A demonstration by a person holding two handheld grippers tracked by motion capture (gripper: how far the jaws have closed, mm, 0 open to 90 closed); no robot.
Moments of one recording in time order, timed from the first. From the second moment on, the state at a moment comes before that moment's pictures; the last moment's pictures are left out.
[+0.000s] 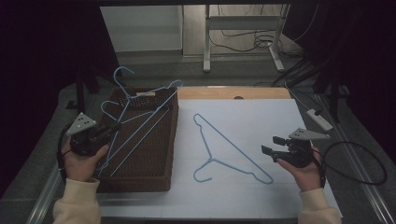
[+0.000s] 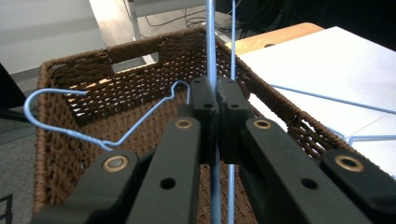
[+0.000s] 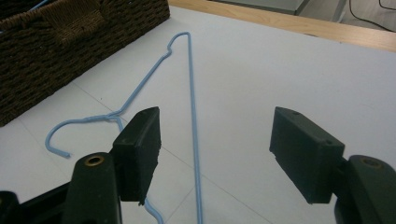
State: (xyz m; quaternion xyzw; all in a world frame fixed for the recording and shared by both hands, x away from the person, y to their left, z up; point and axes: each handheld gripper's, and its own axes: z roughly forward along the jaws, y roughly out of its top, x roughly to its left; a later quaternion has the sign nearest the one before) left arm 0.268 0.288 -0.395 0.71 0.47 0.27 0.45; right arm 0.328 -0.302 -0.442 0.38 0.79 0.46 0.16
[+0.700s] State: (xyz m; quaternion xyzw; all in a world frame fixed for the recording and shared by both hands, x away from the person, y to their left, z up) left arm 0.275 0.305 -0.417 0.71 0.51 0.26 0.41; right arm 0.329 -0.301 -0.443 0.38 0.79 0.45 0.16
